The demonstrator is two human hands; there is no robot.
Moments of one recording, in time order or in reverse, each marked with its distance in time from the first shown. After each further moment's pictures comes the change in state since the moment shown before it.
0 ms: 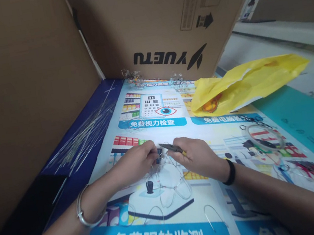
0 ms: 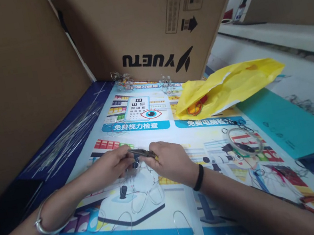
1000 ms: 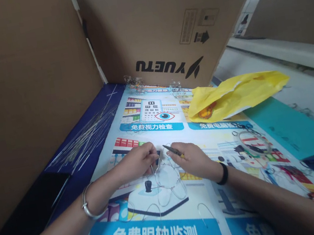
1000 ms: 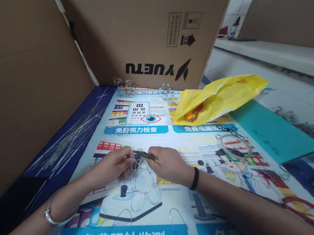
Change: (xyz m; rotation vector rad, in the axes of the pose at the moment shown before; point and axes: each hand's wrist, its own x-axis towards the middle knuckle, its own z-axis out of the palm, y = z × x) left_hand -0.003 0.003 0.001 -0.311 -0.048 -0.028; right_hand -0.002 -0.002 -0.002 0.154 -0.063 0.037
